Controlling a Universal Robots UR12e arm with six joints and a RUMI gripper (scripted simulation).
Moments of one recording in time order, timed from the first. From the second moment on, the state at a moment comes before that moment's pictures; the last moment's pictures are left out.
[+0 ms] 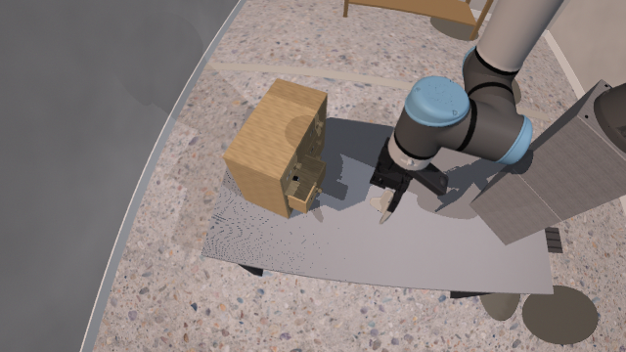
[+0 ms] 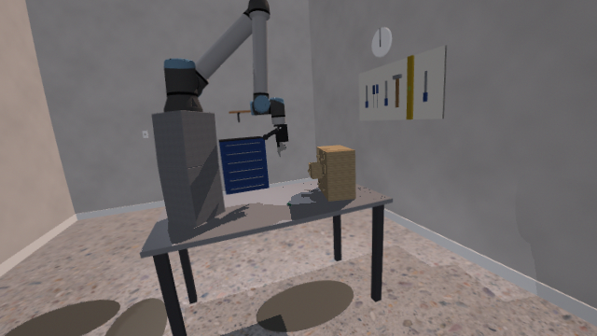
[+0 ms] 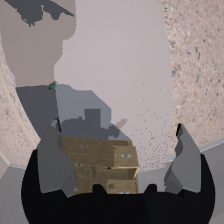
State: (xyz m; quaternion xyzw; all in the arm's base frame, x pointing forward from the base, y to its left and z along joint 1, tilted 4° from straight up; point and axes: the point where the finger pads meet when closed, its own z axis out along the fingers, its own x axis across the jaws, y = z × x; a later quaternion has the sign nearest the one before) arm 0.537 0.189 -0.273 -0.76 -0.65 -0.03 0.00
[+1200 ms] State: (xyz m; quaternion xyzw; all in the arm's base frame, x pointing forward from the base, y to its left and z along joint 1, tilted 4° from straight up) arm 0.586 0.184 -0.328 -0.73 -0.61 -0.22 -0.22
